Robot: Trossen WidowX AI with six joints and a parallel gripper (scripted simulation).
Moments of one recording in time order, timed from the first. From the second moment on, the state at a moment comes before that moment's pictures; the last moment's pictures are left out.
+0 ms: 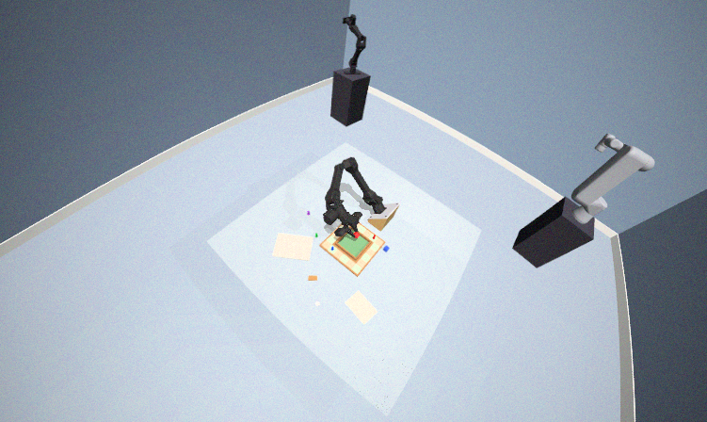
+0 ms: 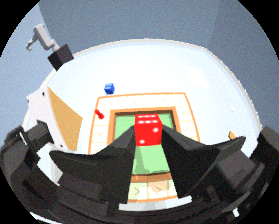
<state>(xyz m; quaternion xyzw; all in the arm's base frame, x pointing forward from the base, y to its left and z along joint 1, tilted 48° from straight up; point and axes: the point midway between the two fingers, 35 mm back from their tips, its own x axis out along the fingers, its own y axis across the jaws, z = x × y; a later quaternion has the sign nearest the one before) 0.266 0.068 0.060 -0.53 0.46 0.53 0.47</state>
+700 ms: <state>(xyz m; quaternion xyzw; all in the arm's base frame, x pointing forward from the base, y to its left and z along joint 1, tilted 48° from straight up) 0.263 0.093 0.081 -0.53 0.46 0.54 0.47</state>
